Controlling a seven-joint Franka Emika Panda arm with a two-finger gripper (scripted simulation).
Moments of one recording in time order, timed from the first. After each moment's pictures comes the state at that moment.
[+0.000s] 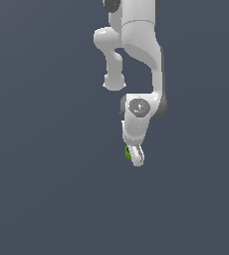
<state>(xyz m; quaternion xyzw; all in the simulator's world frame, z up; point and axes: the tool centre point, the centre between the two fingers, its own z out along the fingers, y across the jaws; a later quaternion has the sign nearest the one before) -0.002 0.078 0.044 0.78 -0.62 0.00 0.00</state>
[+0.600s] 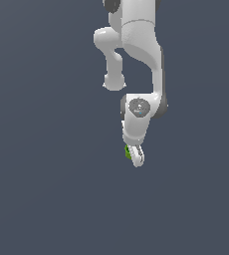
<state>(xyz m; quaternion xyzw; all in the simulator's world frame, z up) 0.000 0.079 0.045 0.78 -0.62 0.00 0.00</state>
